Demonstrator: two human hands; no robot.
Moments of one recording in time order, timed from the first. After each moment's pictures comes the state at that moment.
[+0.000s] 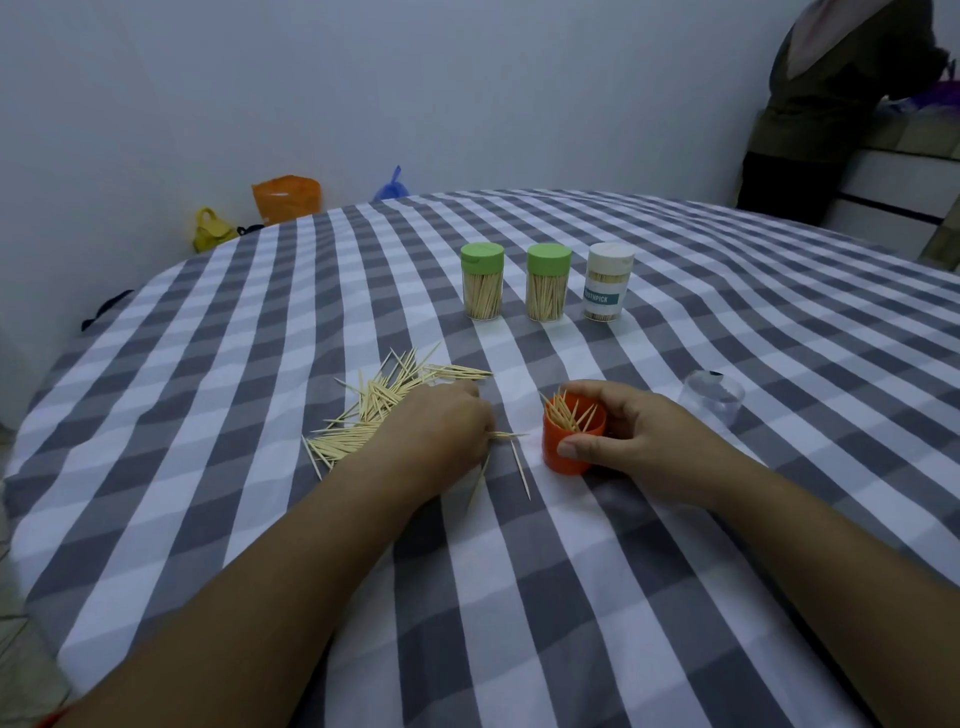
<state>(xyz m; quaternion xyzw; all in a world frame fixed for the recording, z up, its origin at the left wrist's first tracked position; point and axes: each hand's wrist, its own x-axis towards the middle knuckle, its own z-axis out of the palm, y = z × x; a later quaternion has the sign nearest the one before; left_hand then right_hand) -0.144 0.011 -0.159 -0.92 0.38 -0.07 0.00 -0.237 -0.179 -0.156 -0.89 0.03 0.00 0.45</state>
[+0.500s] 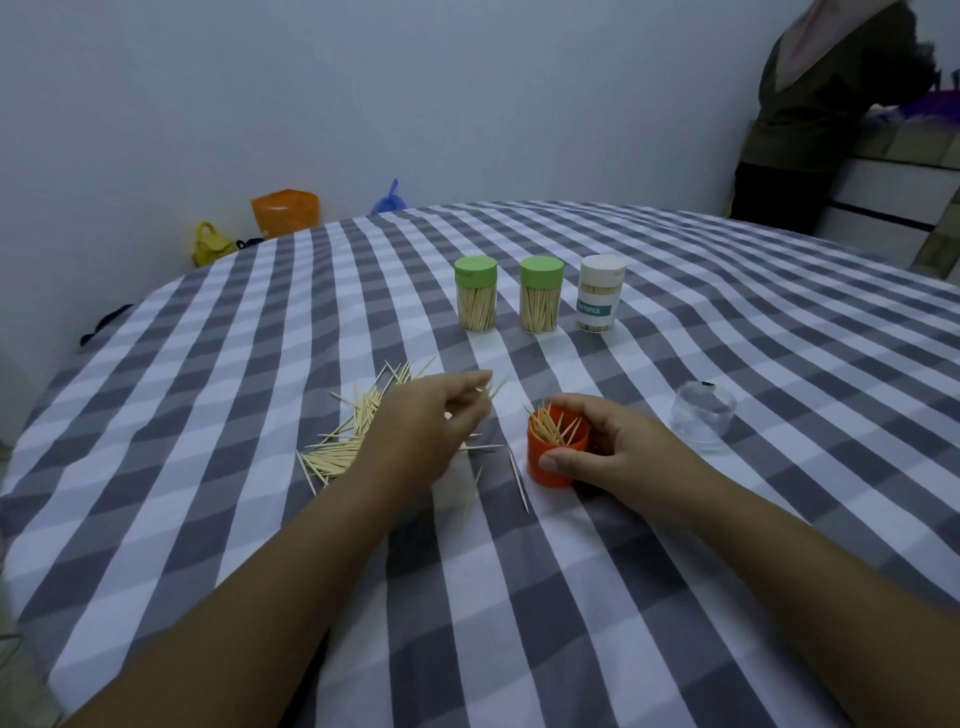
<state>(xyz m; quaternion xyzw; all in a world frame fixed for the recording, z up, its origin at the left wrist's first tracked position) -0.155 0.019 -0.155 -0.86 0.28 -0.10 -0.40 -0.237 -0.167 -0.157 -0.91 0.03 -0.02 0.41</state>
